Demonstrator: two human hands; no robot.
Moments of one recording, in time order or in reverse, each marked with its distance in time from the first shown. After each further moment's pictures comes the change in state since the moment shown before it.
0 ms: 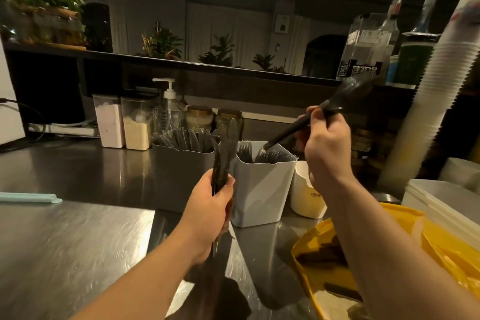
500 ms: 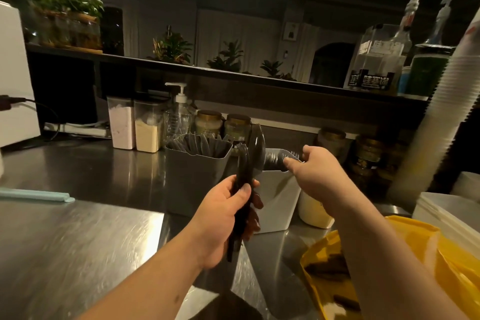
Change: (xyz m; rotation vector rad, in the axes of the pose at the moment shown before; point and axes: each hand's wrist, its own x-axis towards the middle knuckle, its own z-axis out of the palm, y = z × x) left_hand -0.010 0.014 0.000 -0.152 -0.173 -0.061; right_hand -0.015 0.005 0.005 -0.785 -0.306 0.116
